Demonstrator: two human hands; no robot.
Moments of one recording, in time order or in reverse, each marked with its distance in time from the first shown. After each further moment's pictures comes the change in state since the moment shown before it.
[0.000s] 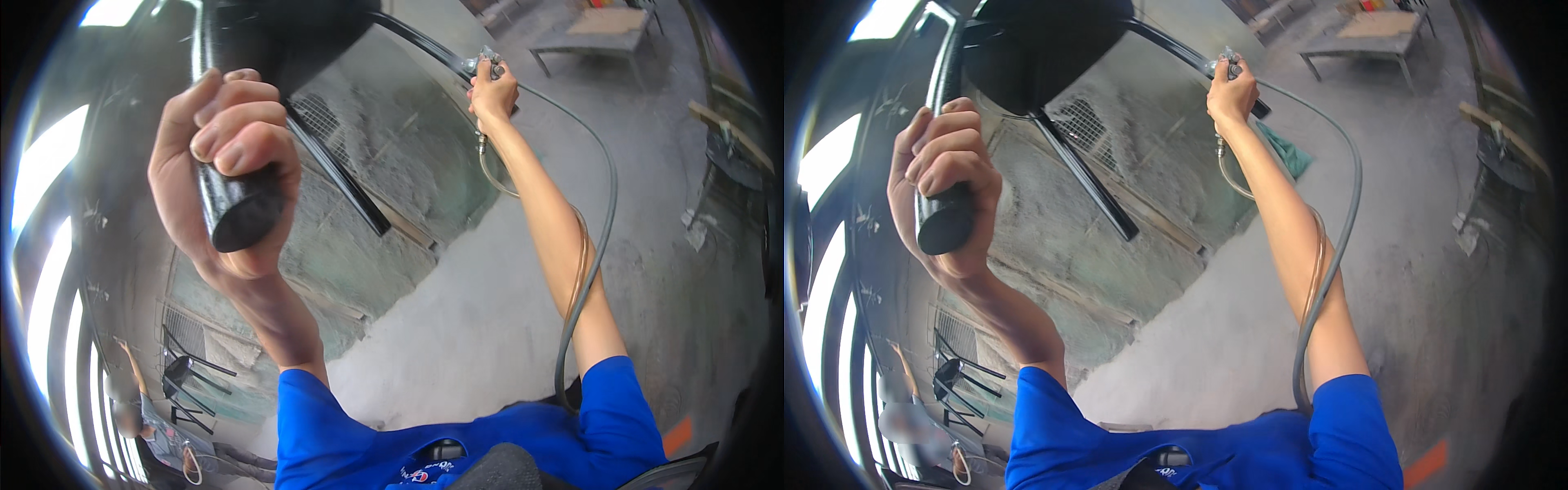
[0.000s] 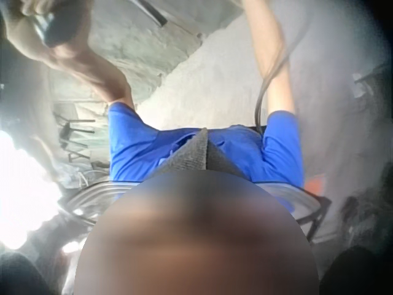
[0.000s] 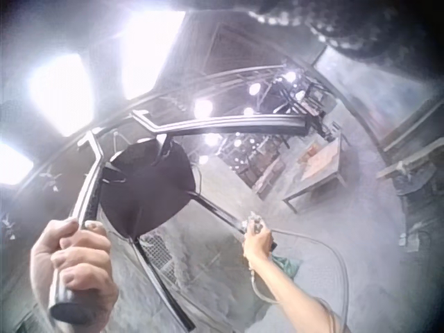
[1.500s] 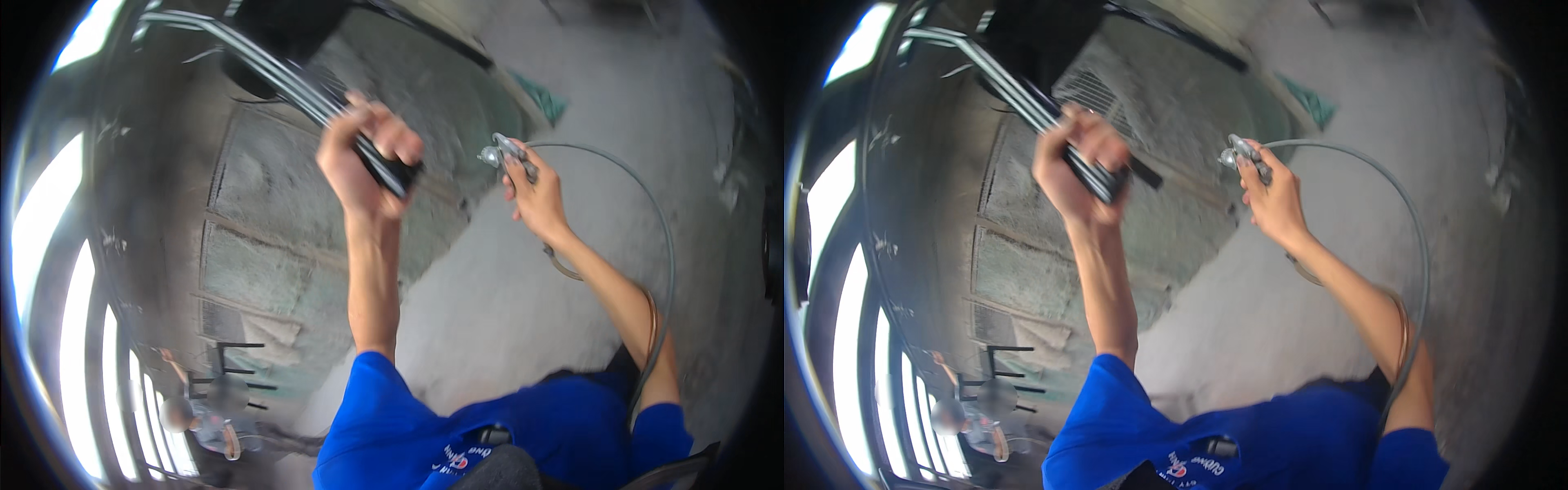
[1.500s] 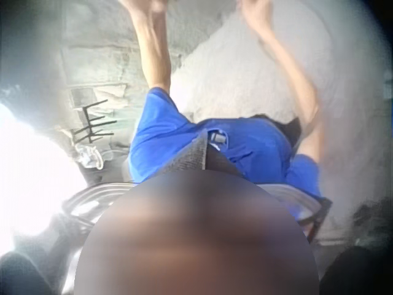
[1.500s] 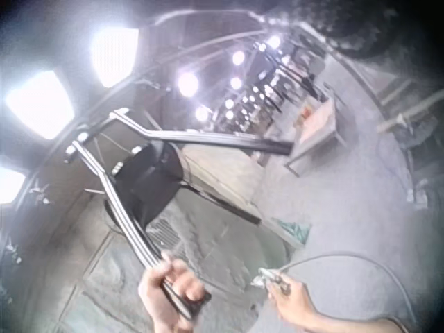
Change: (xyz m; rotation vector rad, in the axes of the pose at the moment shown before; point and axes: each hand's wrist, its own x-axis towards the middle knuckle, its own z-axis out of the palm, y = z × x) left_hand 0.094 -0.045 -0.228 0.264 0.222 0.270; right_hand -0.116 0.099 -0.077 -0.159 -0.429 0.260
